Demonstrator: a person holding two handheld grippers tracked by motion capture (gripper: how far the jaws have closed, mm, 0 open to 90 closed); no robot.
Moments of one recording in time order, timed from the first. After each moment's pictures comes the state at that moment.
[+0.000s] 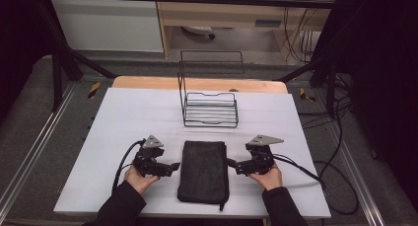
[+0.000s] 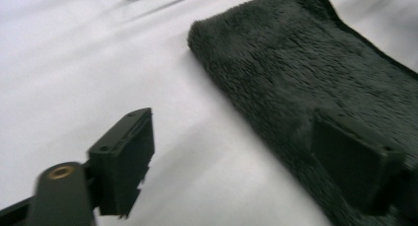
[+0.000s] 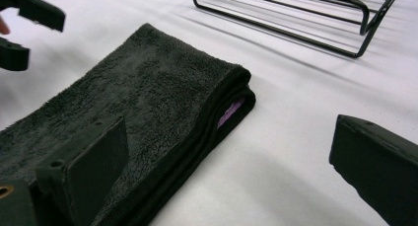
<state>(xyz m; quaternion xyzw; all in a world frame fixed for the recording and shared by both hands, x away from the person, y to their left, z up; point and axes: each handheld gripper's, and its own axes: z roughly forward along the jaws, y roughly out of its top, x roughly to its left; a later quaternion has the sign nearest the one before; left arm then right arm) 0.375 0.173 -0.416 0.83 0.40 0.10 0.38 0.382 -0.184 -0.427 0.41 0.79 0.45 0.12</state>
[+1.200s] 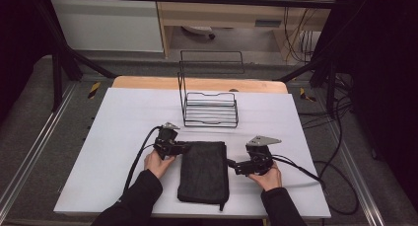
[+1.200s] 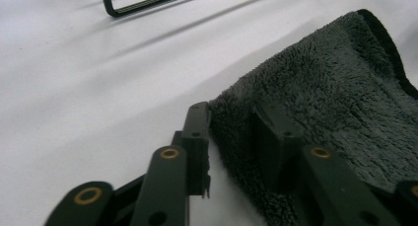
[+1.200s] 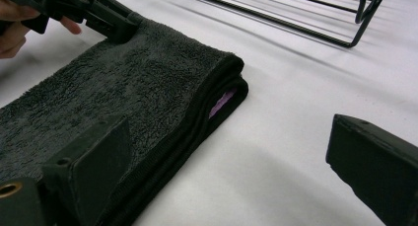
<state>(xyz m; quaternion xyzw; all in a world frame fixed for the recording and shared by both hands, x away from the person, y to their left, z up) 0.443 0.136 -0.444 0.82 0.44 0.05 0.37 0.382 -0.181 -0.431 0.42 0.79 0.42 0.12</state>
